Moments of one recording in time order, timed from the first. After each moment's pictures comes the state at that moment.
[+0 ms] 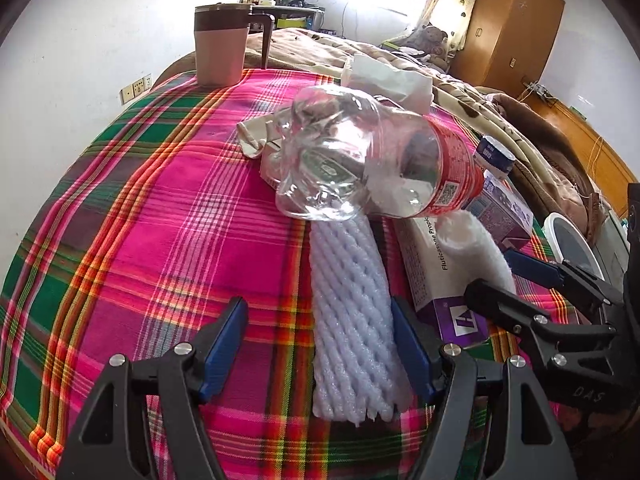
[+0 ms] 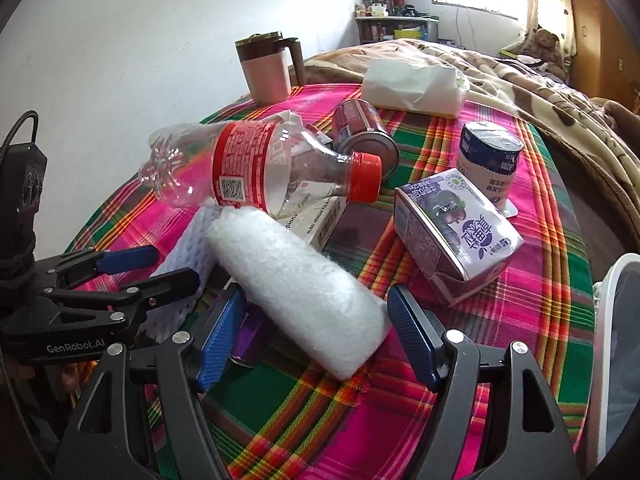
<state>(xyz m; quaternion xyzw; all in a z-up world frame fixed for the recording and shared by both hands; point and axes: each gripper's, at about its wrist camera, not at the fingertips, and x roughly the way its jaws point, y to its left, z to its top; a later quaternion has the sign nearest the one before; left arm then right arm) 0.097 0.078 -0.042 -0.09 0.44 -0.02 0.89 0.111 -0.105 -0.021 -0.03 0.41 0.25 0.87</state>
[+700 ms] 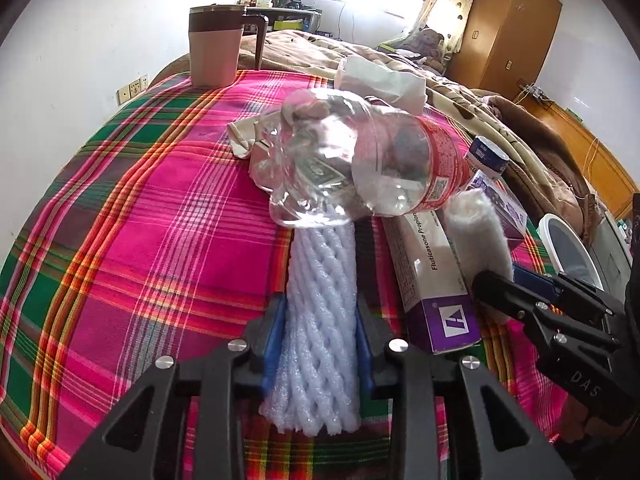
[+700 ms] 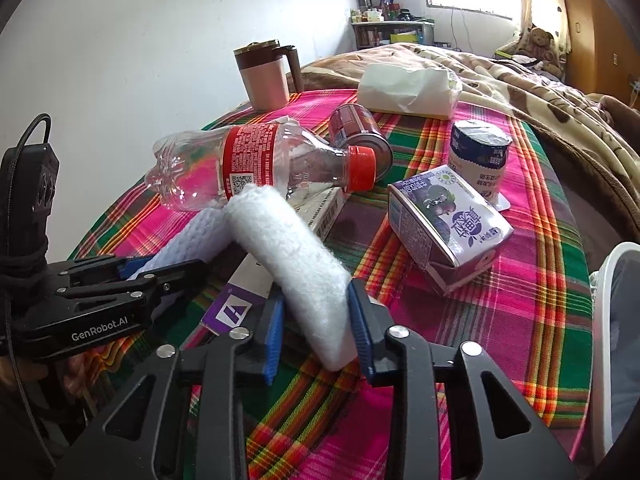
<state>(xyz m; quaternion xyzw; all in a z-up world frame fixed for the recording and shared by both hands) 0.094 0.073 -0.041 -0.10 0.43 -0.03 0.90 0.103 -0.111 -0.019 -0.02 0.41 0.25 0.88</state>
